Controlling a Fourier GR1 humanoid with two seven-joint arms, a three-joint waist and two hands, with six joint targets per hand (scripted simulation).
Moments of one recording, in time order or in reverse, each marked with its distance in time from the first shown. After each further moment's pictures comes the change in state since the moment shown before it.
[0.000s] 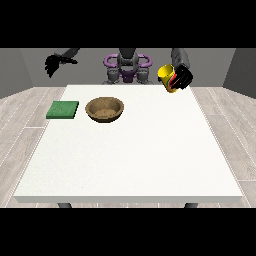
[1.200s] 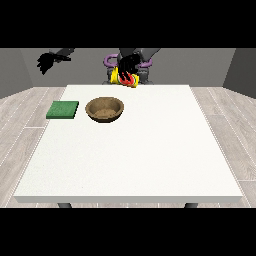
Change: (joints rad) left arm -0.335 -0.230 -0.584 0.074 -0.845 -0.092 0.667; right arm -0.075 -0.065 -0.033 0.187 -0.014 0.085 -0.049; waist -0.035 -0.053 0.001
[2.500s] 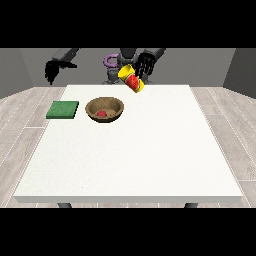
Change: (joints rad) left arm 0.126 -0.098 0.264 -0.201 0.187 0.078 0.026; right arm -0.005 0.036 -0.025 0.019 -0.013 -0.086 0.038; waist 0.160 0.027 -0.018
